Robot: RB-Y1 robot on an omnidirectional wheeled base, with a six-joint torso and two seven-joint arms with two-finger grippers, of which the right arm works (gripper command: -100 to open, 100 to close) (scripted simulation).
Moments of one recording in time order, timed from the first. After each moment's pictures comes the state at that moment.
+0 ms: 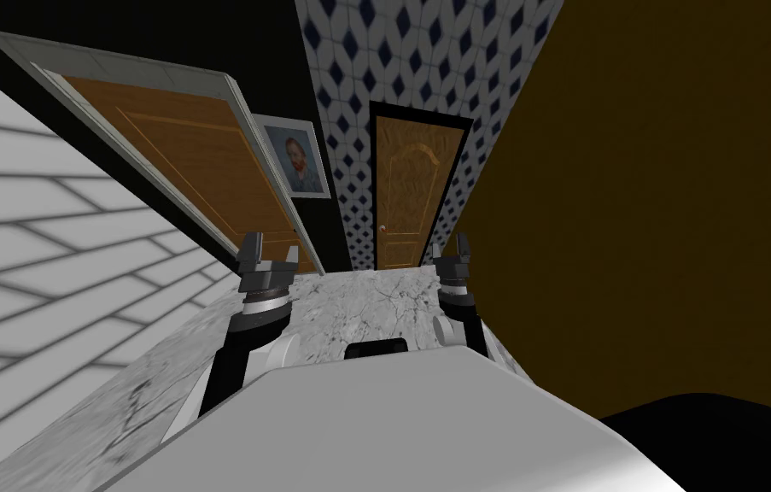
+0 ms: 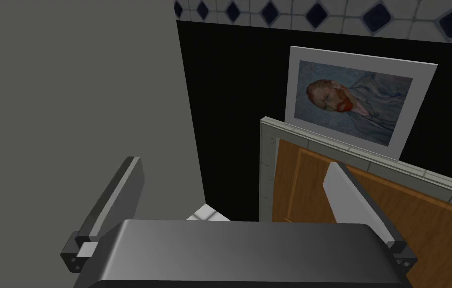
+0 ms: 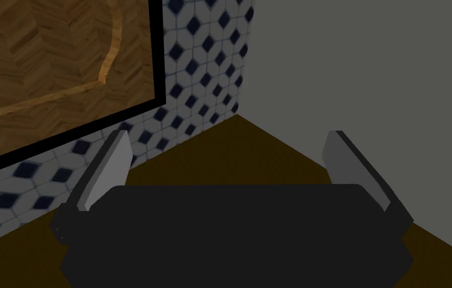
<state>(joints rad) 0.48 -0.01 0.07 -2.32 0.10 -0.48 -0.12</state>
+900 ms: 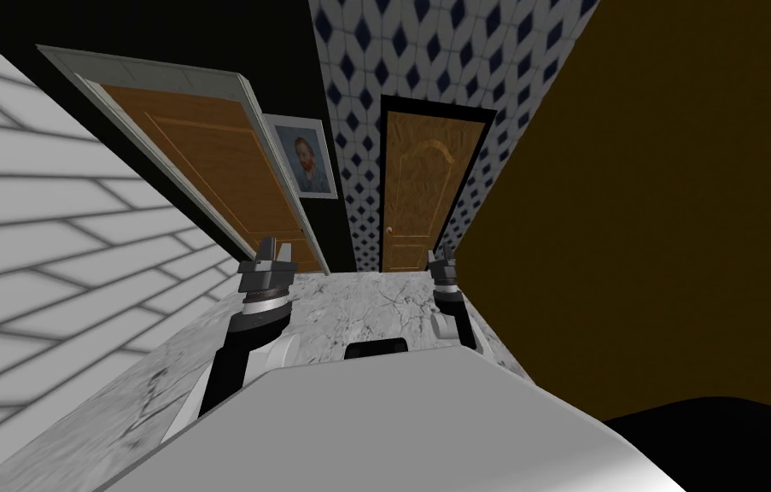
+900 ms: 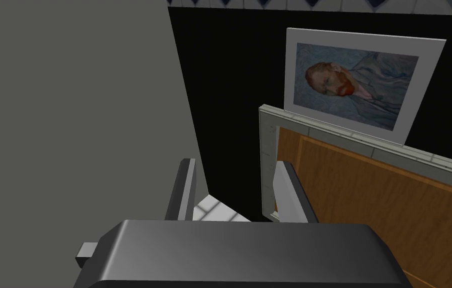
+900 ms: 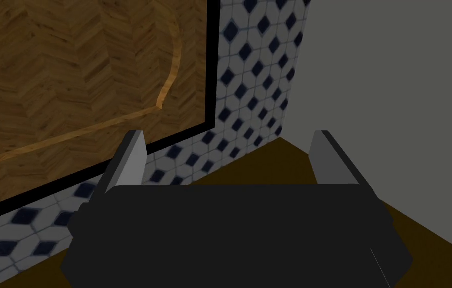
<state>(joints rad) 0.40 -0.06 0.02 -2.13 0.06 -0.50 -0.12</state>
